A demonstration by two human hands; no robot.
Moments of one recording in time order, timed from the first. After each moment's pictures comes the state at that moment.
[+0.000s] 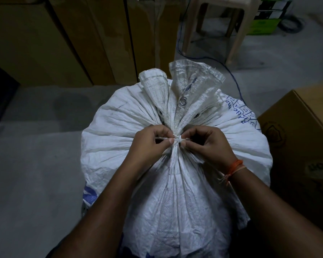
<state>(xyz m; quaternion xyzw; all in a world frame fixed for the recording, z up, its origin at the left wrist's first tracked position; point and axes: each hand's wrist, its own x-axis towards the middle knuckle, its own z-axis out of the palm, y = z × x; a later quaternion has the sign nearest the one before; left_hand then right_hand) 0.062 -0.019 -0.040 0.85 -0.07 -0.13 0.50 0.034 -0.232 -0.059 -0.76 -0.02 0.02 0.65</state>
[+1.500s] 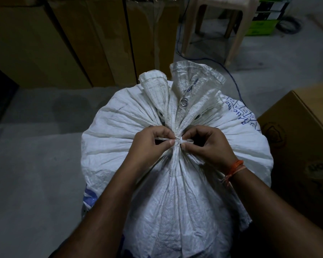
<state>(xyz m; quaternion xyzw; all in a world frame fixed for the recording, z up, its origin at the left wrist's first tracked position) 0.066 -0.016 -0.042 0.84 -0.10 -0.13 0.51 0.036 -0.233 -0.055 -0.77 -0.03 0.02 0.64</state>
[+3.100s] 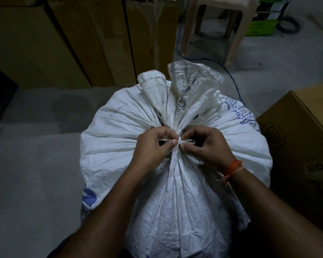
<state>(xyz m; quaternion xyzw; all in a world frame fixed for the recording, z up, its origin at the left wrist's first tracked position) 0.058 -0.030 -0.047 0.83 -0.07 -0.11 0.54 0.037 -0.231 -0.059 -0.78 -0.03 -0.01 0.63</state>
